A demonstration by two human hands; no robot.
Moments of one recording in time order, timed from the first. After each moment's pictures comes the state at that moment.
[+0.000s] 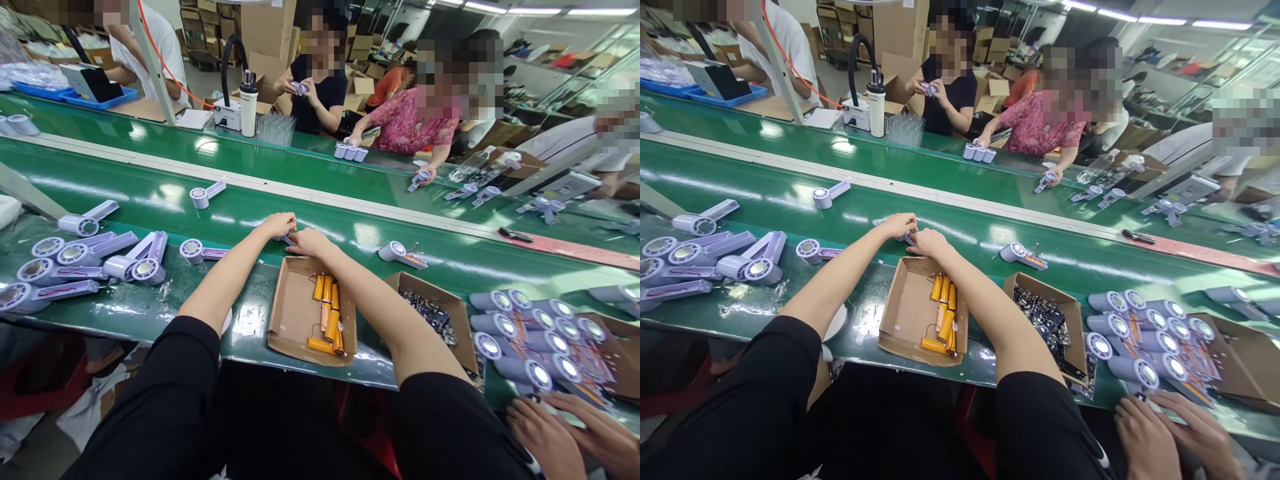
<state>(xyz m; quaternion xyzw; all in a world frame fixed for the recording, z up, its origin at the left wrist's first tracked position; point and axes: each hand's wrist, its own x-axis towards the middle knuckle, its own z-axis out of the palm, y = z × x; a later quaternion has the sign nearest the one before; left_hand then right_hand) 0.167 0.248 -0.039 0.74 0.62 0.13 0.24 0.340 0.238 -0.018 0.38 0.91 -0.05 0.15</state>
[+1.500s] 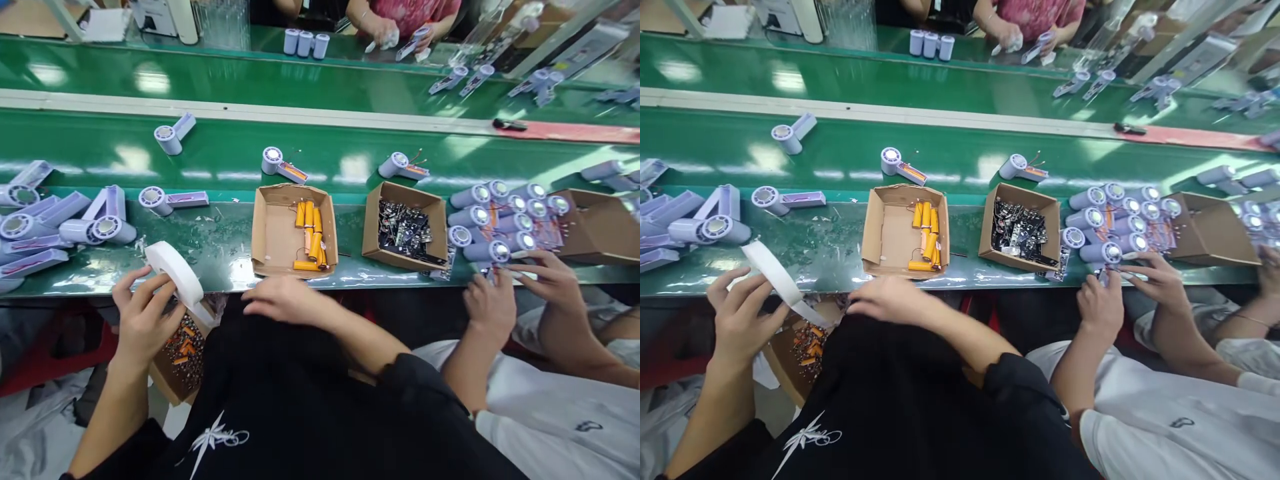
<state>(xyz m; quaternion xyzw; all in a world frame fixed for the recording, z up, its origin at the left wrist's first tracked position) 0.097 -0.175 -0.015 0.74 0.58 0.30 -0.15 0.404 -0.053 -0.011 0.20 0.91 -0.35 -0.05</state>
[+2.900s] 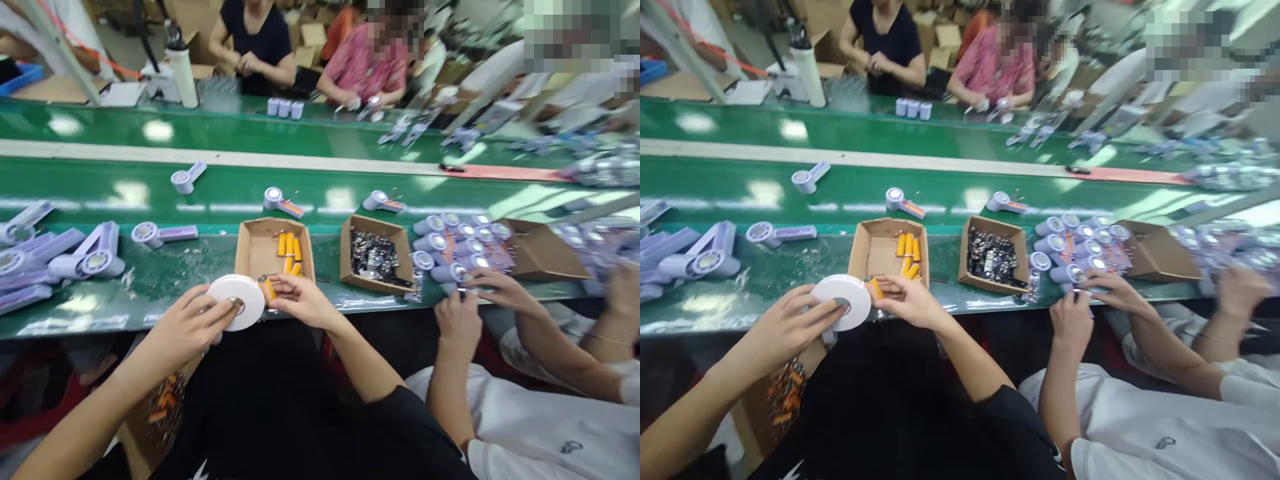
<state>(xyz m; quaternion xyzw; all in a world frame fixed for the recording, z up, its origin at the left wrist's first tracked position) 0.165 -0.122 0.031 0.92 0.35 0.10 -0.15 0.464 -0.029 -0.027 0.30 0.62 -0.65 -0.32</state>
